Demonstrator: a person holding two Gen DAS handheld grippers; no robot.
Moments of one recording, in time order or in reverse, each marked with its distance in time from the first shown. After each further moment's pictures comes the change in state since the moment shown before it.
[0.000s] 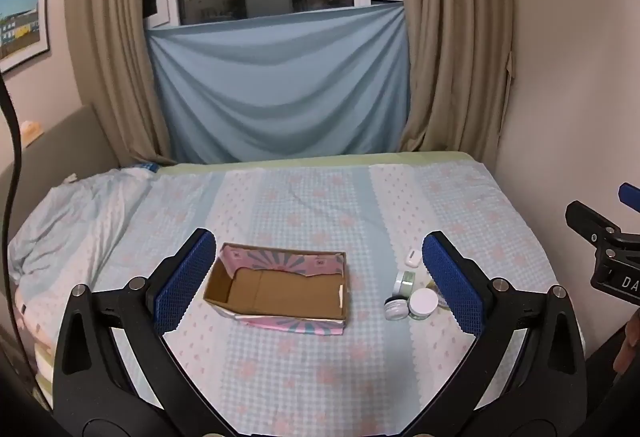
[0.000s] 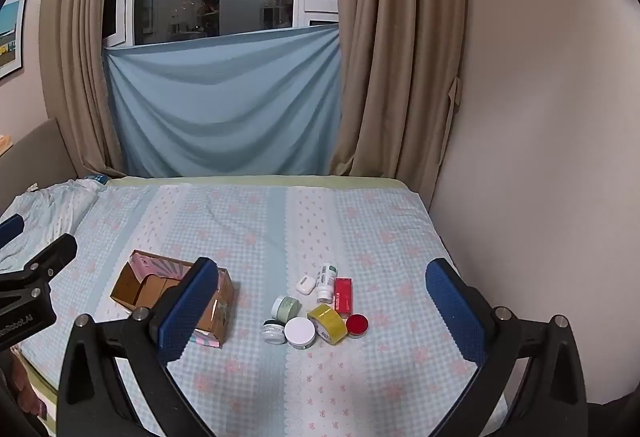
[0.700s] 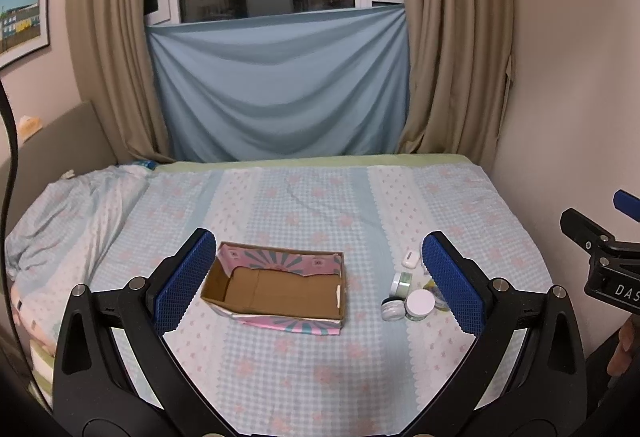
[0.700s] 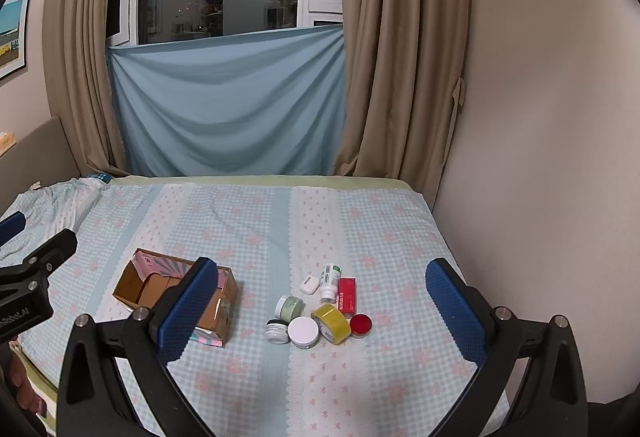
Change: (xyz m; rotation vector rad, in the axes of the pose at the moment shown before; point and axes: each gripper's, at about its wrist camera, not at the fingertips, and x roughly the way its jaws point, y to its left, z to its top) left arm -0.002 0.003 -0.004 -0.013 -0.007 -0.016; right arm 0.004 0.003 0.002 -0.013 -0.001 0.012
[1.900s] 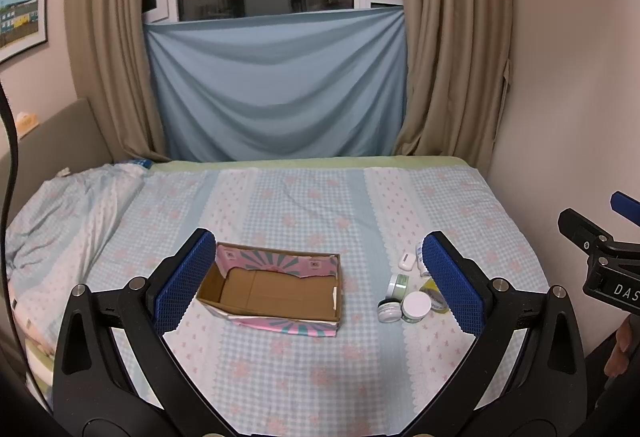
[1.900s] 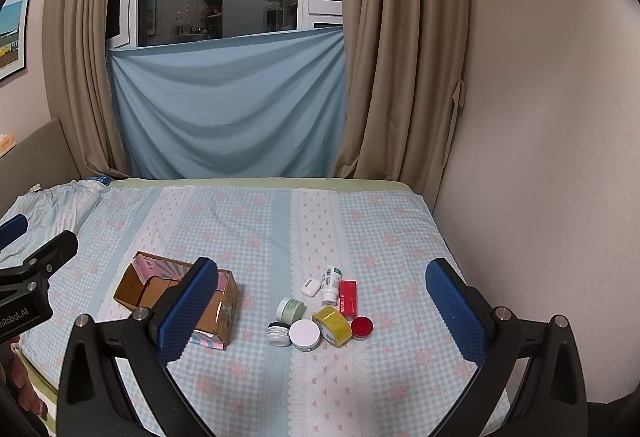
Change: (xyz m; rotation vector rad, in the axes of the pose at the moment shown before) left arm 0.006 0.003 -0.007 -0.007 -0.001 -0.015; right arm -0.002 0.005 -0.002 -0.001 -0.006 -0.004
